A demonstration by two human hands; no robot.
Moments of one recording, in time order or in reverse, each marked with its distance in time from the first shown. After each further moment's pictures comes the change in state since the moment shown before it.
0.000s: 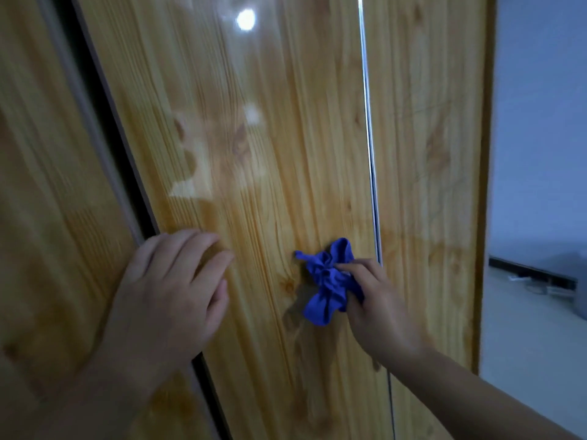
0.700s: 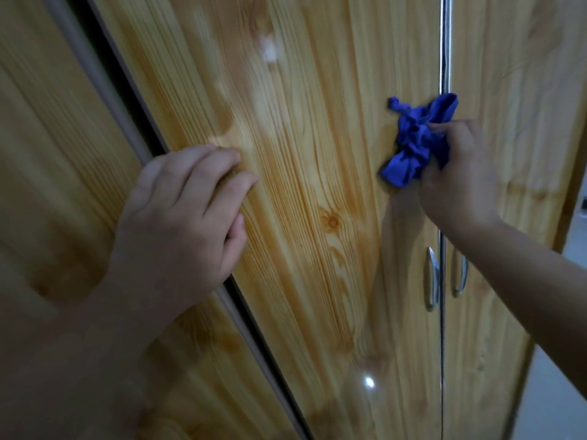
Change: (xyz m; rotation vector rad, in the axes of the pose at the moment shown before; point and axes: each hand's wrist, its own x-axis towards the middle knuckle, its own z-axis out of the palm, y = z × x) left_hand -0.007 -0.023 0.017 0.133 0.078 0.132; right_hand 0.075 0.038 0.001 -0.113 0.357 0.055
